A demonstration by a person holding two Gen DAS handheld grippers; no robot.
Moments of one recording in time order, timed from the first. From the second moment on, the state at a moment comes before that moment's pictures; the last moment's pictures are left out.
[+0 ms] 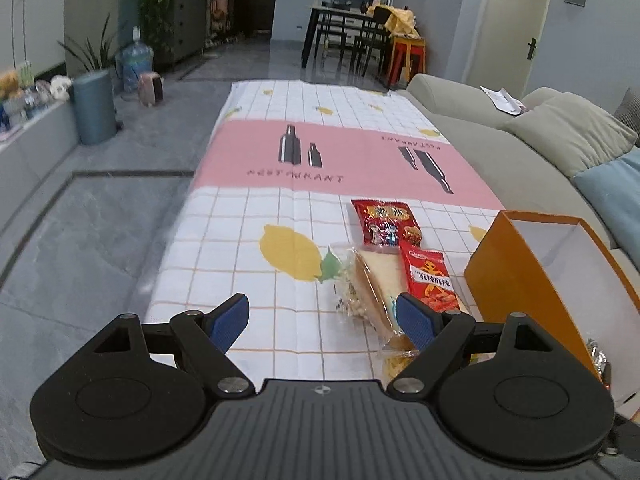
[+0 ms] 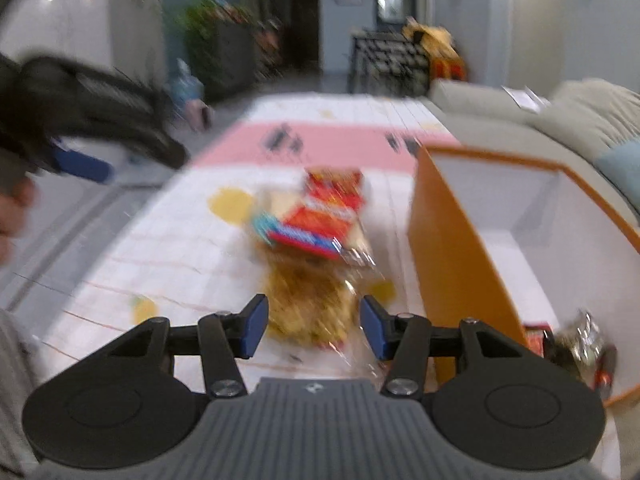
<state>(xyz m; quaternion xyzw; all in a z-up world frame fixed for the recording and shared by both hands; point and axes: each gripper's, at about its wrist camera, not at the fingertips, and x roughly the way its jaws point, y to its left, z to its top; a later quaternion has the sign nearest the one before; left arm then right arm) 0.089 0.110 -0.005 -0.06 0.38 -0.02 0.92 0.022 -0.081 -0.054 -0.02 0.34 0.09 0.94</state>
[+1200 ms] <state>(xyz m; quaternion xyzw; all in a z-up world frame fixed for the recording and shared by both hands) 0.090 0.094 -0.015 -0.06 0.40 -0.05 0.91 0.034 -0.080 -0.108 0.02 0.41 0.00 0.91</state>
